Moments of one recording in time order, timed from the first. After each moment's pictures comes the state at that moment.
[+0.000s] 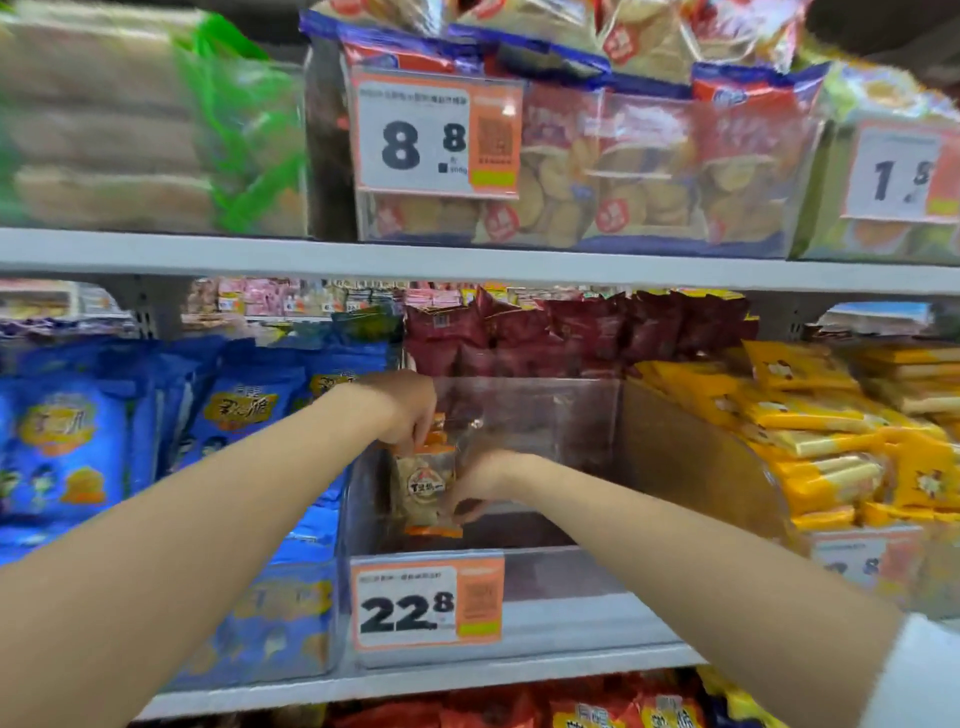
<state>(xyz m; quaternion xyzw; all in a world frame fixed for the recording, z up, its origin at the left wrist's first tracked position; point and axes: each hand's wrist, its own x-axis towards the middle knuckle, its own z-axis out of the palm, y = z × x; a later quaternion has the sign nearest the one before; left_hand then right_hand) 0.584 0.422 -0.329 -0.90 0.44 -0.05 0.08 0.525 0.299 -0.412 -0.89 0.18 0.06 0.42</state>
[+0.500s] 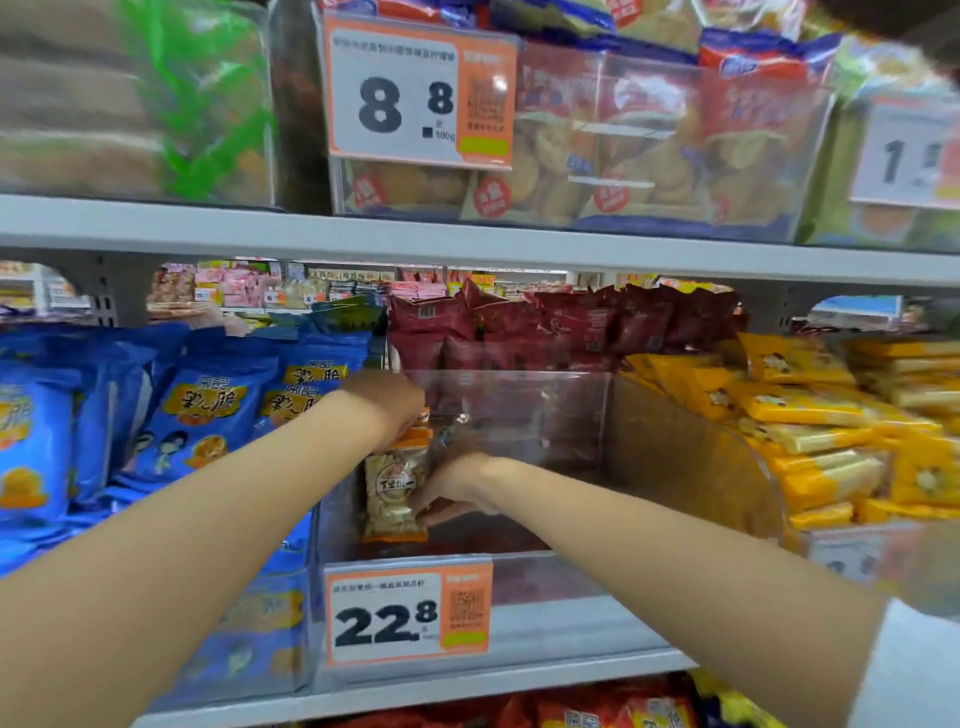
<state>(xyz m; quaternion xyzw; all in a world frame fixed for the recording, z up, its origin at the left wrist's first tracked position) 0.584 0.413 -0.346 -0.87 0.42 -0.17 0.20 0.531 0.311 -0.419 -0.80 0.21 0.04 0.55</state>
